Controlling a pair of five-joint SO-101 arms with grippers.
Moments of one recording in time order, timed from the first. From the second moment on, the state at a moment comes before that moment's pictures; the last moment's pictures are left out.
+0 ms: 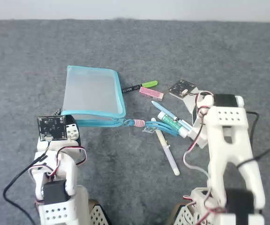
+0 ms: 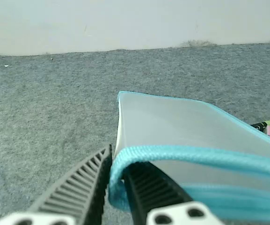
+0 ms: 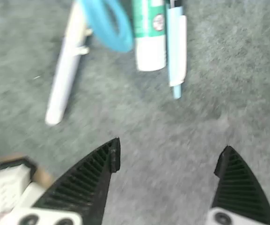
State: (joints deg) left arm -15.6 -102.7 90.2 49.2 -1.8; right arm -1.4 -14.8 31.6 80.9 43.6
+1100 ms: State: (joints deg) left arm -15.6 -102.7 90.2 49.2 -1.8; right arm -5.9 6.2 31.6 58.5 44.1
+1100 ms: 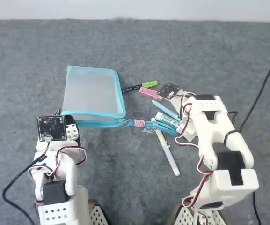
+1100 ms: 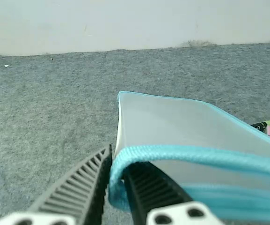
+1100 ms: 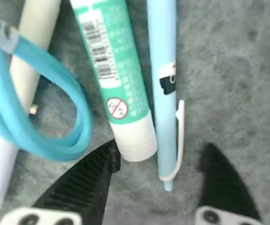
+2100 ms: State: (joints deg) left arm -15.6 -102.7 90.2 49.2 -1.8; right arm 9.9 7.3 24.0 65.1 29.1
